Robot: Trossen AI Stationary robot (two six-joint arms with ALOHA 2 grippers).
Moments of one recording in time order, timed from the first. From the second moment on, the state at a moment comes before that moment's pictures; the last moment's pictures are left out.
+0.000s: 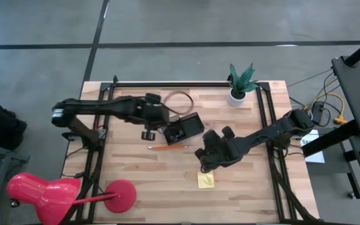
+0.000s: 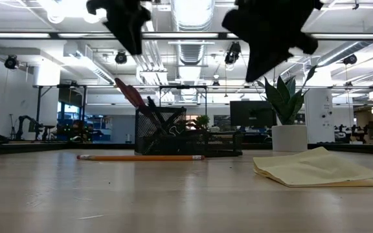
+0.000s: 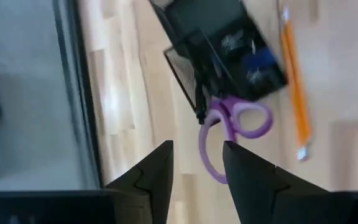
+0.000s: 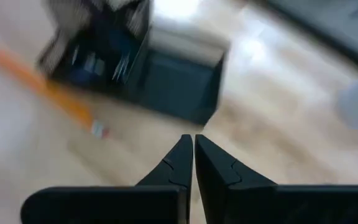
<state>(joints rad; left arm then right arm) 0.00 1.53 1.57 -1.23 -0.37 0.22 0.36 1.73 1.30 -0.97 0.75 1.18</state>
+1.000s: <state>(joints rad) -0.03 1.11 0.57 -0.20 -0.12 -0.49 0.06 1.80 1.19 -0.35 0.22 0.58</state>
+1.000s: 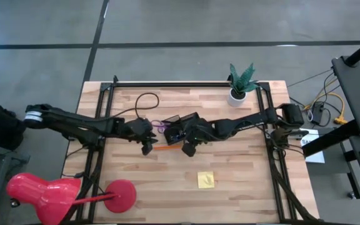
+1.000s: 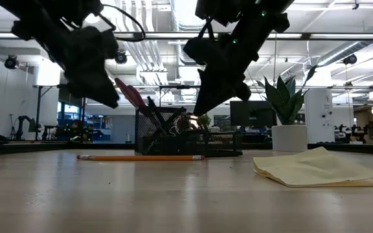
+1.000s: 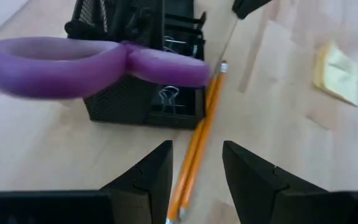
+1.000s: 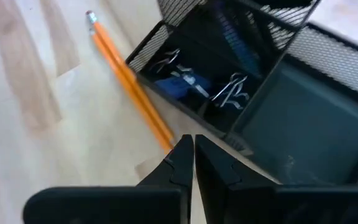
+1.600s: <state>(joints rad) 0.15 1.38 0.60 0.08 -0.13 -0.36 0.04 1.80 1.21 -0.36 0.29 0.57</state>
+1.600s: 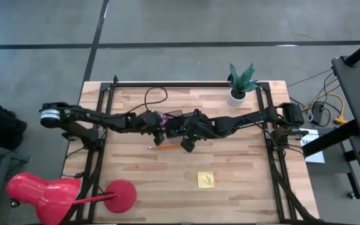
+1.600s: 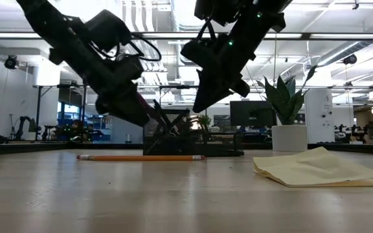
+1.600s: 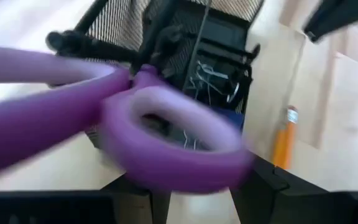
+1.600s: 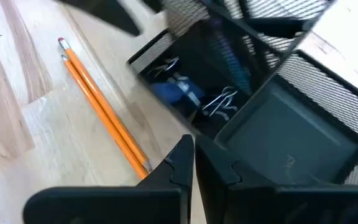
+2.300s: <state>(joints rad) 0.10 1.07 0.47 -0.32 0.20 -0.32 0.02 1.80 1.20 -0.37 0.03 0.37</state>
